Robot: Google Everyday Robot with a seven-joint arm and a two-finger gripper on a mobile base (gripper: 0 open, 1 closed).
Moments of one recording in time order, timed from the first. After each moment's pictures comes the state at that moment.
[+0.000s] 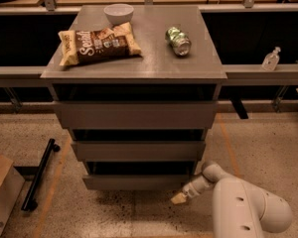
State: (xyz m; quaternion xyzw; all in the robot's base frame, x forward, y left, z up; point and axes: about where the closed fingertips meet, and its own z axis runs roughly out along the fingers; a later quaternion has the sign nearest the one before) arm 0.571 -0.141 0.157 -0.41 0.84 0.34 0.10
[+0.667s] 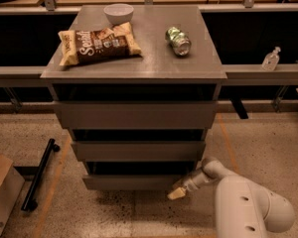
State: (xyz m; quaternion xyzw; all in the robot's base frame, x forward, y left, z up) arm 0.601 -0.137 0.175 -0.43 0.83 0.32 0.15
